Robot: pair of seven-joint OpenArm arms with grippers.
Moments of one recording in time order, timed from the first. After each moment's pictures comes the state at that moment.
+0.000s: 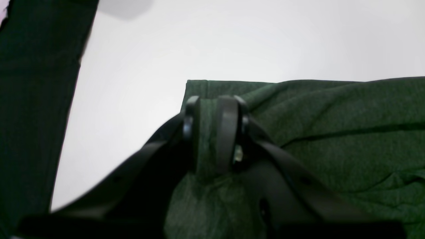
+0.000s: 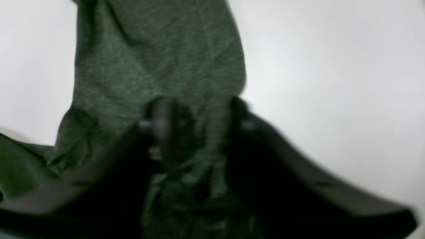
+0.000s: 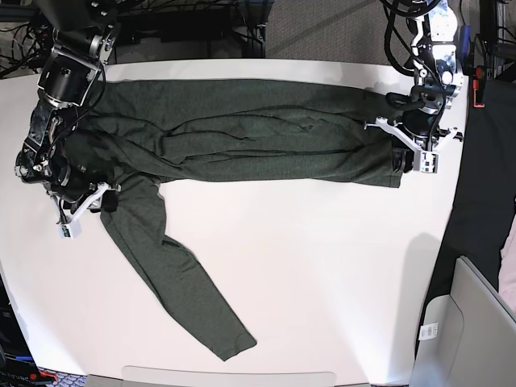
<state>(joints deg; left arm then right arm) 18.7 -13.8 -13.2 105.5 -11.5 -10.6 30.8 16.8 15.3 25.5 64.9 17.2 38.2 -51.4</state>
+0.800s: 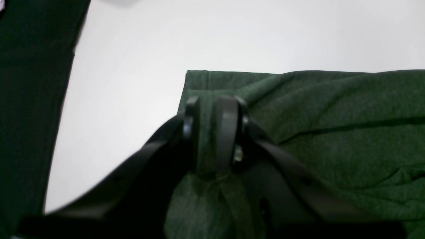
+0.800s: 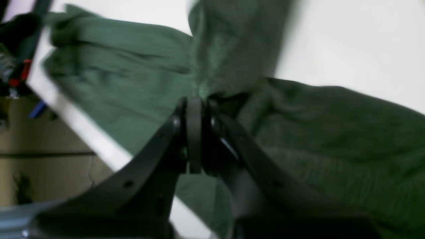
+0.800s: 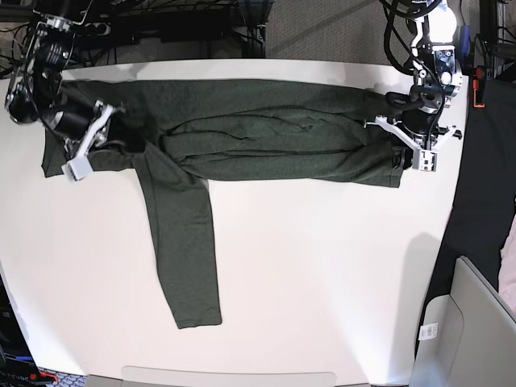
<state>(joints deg) 18.6 -13.7 -13.2 103.9 -11.5 -10.6 30.7 -10.2 17.5 25.2 100.6 63.8 38.9 -74.6</state>
